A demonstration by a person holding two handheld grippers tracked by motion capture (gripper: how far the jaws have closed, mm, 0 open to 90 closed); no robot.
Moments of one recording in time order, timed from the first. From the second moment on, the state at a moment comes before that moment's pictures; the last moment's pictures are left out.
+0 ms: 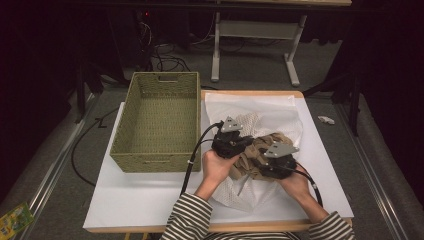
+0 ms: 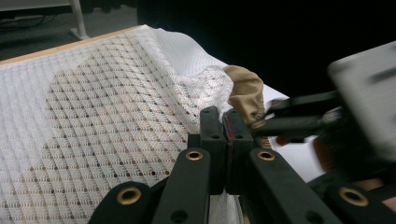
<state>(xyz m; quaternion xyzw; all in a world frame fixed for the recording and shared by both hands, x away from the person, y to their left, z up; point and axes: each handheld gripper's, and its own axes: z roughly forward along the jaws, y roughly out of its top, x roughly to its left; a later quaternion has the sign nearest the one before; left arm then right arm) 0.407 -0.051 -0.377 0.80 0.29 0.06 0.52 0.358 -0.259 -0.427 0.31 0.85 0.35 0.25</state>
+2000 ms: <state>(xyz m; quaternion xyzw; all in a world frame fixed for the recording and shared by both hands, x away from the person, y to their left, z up) 0.405 -0.051 -0.373 0.80 0.29 0.08 0.52 0.344 -0.309 -0.408 0.34 0.82 0.39 0.23</state>
